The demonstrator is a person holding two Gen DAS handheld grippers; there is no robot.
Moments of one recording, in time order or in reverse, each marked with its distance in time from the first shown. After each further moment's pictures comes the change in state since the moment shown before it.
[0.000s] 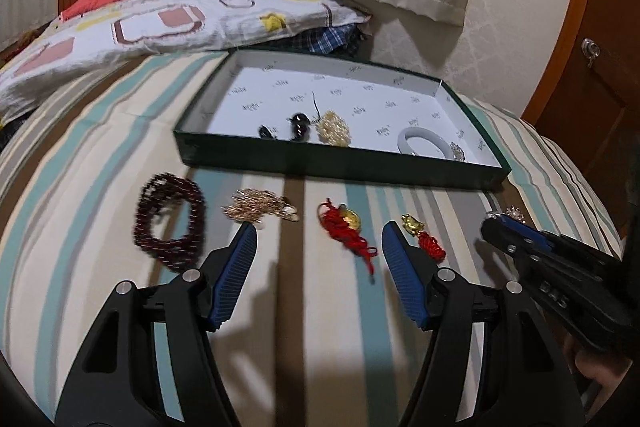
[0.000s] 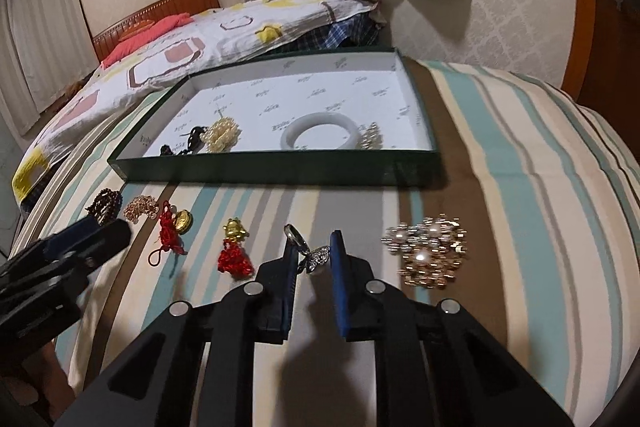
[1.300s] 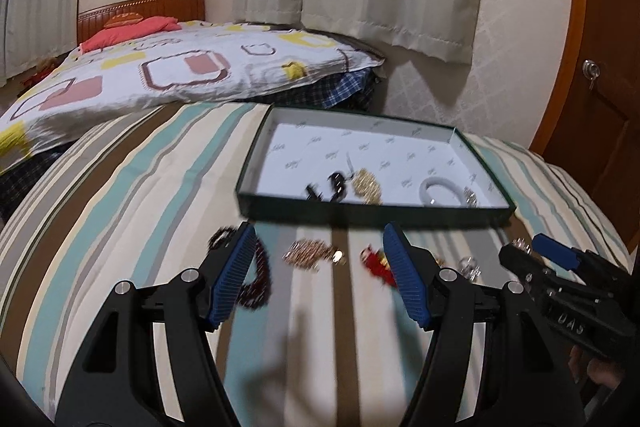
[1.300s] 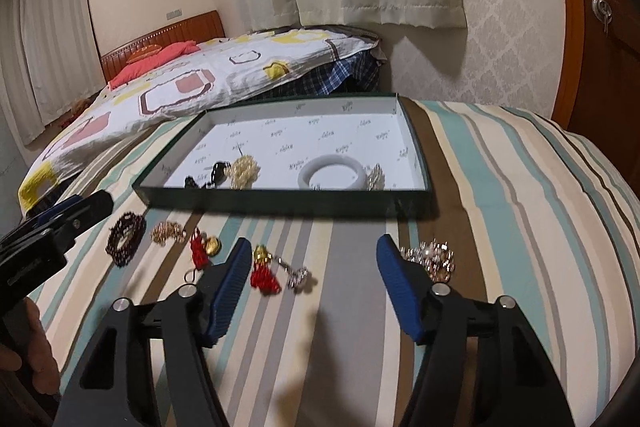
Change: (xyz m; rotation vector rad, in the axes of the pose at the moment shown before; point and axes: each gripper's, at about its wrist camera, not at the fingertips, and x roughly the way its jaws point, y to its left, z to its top) left arm -0.051 0.031 0.012 0.023 -0.158 0.064; right arm -0.025 0.020 -0.001 -0.019 -0.112 -0.004
